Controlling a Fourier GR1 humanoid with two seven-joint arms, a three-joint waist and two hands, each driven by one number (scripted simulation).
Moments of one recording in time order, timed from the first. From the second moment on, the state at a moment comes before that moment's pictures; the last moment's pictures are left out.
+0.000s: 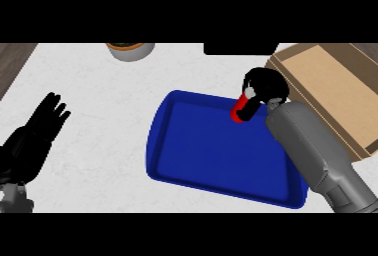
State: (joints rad) left arm -0.04 0.36 0.08 -1.64 0.34 0.02 0.25; right arm -0.82 -0.25 0.33 -0.82 0.77 0.10 0.44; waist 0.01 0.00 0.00
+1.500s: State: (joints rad) left arm -0.02 0.31 0.11 -1.64 0.31 -0.02 0.25; right arm -0.93 -0.52 0.03 -1.16 0.94 0.12 0.60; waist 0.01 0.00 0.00
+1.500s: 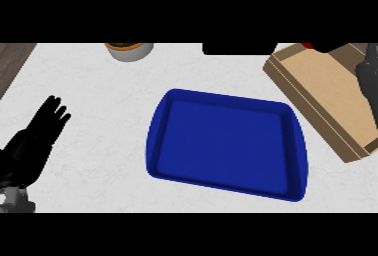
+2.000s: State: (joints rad) left arm -0.05 0.29 0.12 -1.63 0.29 -0.03 0.26; right arm -0.92 -0.55 -0.07 -0.84 0.95 -0.09 0.32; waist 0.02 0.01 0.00
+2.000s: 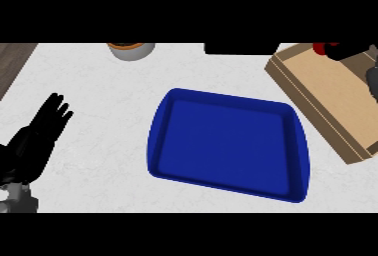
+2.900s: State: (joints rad) left arm -0.05 0.28 0.14 -1.63 0.28 -0.05 0.25; right arm -0.90 -0.54 -0.25 -0.42 0.82 -0.17 0.03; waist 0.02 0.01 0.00
